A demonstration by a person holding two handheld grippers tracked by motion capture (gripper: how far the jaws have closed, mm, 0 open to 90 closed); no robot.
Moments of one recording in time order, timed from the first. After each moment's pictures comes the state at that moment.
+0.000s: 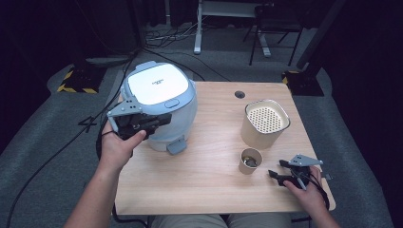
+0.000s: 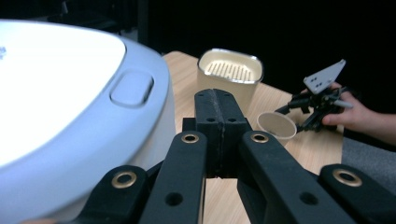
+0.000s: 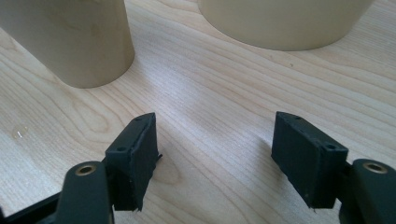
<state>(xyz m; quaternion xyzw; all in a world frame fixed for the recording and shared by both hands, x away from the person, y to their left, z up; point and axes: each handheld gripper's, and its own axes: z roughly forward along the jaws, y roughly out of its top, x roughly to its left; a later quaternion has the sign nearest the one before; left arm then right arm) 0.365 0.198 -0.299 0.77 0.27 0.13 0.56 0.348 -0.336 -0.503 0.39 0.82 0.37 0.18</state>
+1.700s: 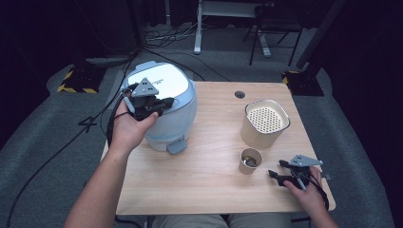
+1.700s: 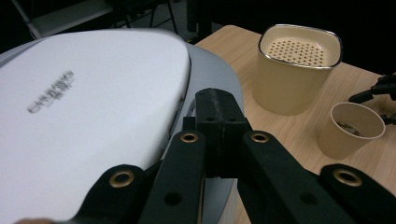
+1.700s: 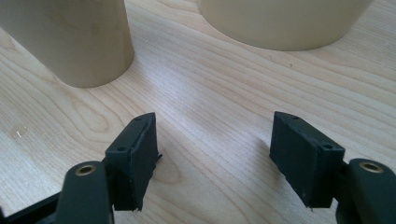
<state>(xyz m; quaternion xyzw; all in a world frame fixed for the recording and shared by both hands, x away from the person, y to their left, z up) 0.398 0.172 -0.281 0.80 0.32 0.21 0.45 0.348 -0.335 -0.503 0.39 0.82 0.37 0.18</state>
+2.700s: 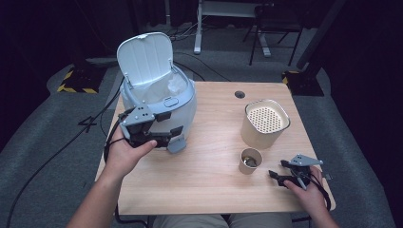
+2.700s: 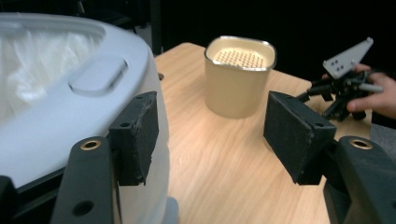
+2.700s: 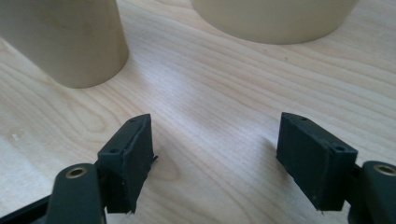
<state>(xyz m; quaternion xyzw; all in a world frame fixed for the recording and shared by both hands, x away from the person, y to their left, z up) 0.349 0.174 -0.318 0.79 0.28 0.16 0.53 0.347 -0.335 -0.501 0.41 0.82 0.36 0.18</state>
